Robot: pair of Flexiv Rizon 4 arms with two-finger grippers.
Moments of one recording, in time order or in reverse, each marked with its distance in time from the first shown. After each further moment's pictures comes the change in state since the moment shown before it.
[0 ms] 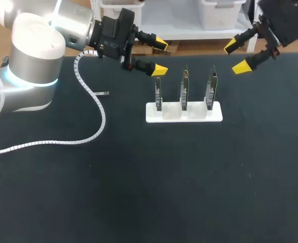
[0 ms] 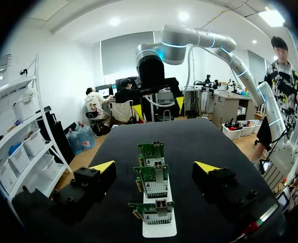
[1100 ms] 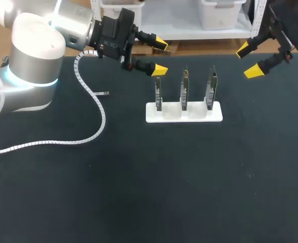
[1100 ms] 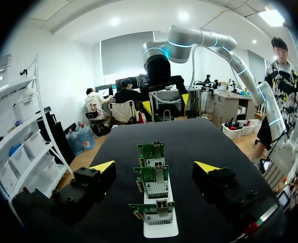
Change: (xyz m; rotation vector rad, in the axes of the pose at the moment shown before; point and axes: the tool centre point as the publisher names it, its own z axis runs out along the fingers) left arm -0.003 0.001 -0.001 -0.002 -0.003 0.022; right arm 0.012 0.021 -0.019 0.027 0.045 0.038
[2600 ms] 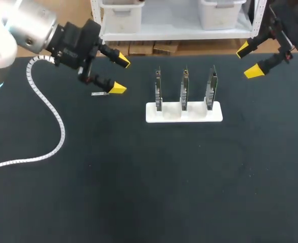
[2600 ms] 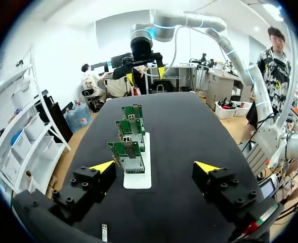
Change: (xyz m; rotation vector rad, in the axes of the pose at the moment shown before) left arm 0.053 -0.060 -0.087 0.038 0.226 -0.029; right arm 0.000 0.000 0.000 0.000 0.000 -0.001
